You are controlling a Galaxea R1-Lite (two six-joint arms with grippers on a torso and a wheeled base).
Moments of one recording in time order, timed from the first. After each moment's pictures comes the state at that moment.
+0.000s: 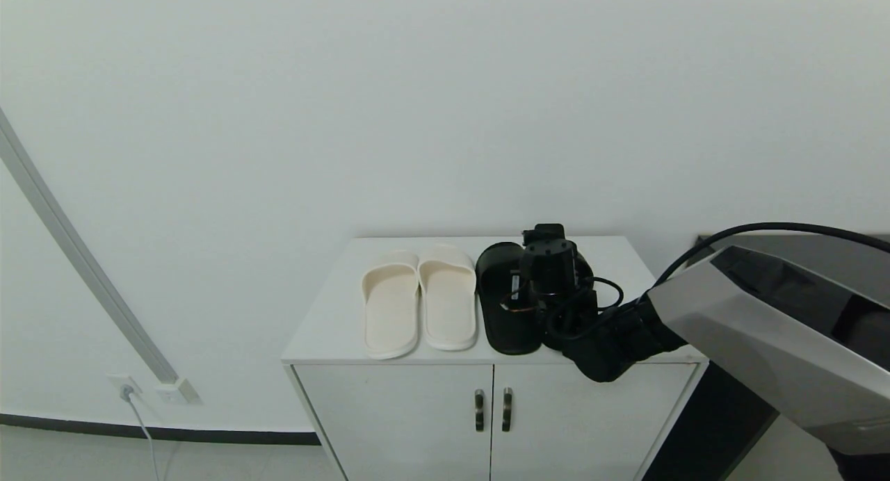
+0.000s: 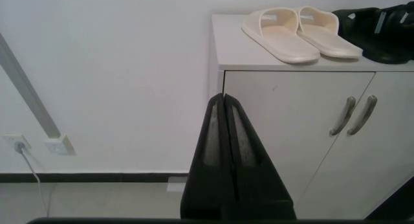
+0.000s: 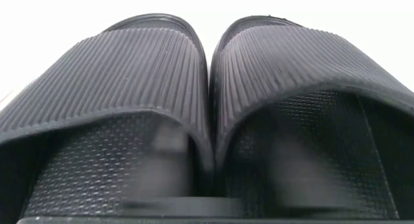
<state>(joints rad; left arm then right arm) 0.00 0.00 0.00 0.00 0.02 -0.01 0.64 2.37 -1.42 -0.73 -0.64 0.19</state>
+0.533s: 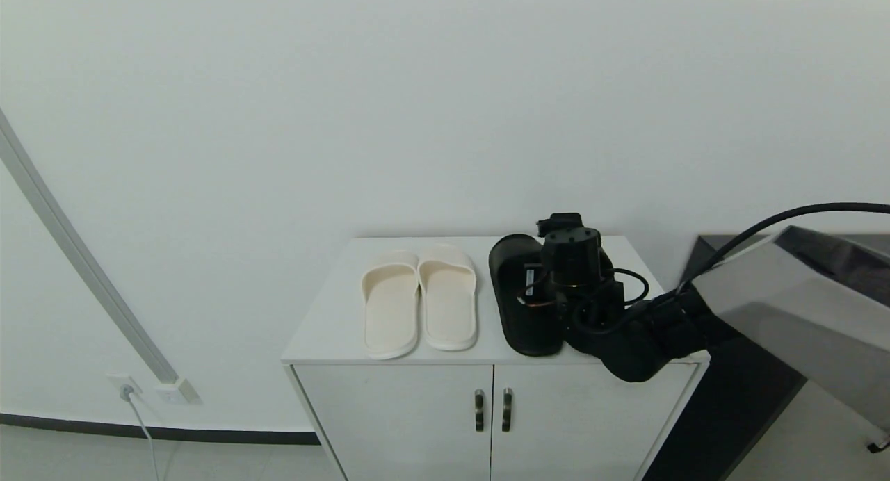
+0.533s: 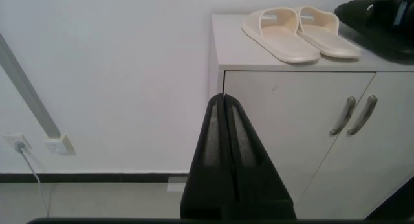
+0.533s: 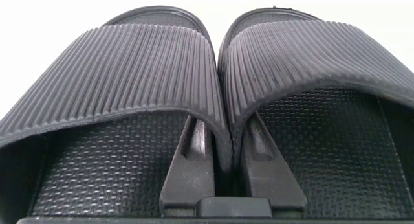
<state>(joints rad) 0.00 0.00 0.00 0.00 0.02 -0.01 0.65 2.21 -1.28 -0.72 -0.62 0.16</state>
